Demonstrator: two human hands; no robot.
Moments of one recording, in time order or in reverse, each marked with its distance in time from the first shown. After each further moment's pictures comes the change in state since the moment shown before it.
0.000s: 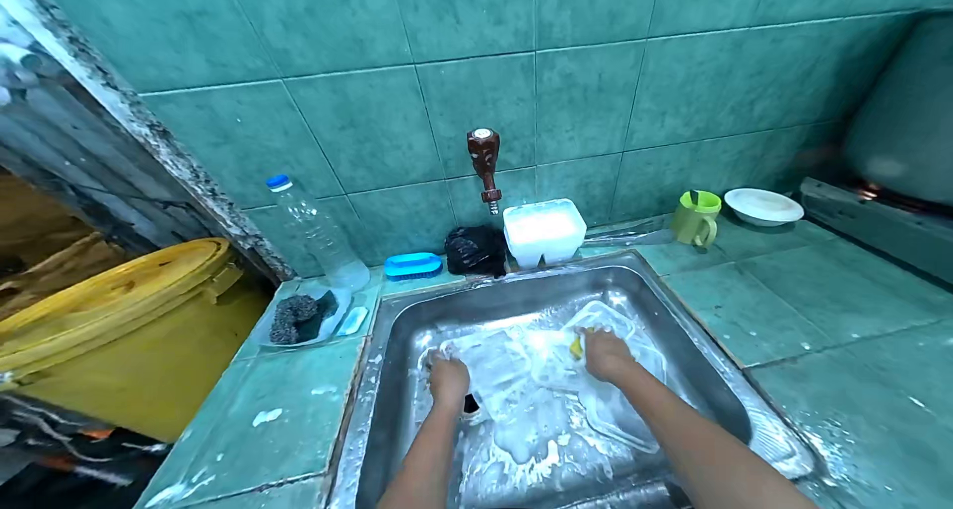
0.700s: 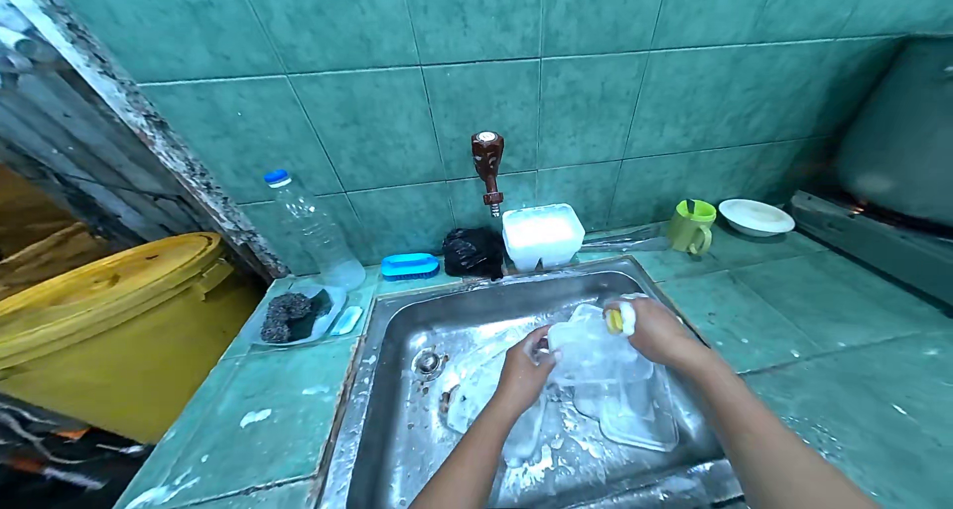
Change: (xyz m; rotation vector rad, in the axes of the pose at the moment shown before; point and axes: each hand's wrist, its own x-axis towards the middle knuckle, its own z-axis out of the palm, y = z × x) left_hand -0.061 0.051 0.053 -0.293 -0.576 0.625; right_hand -0.069 0.038 -0.082 0.070 0.297 -0.185
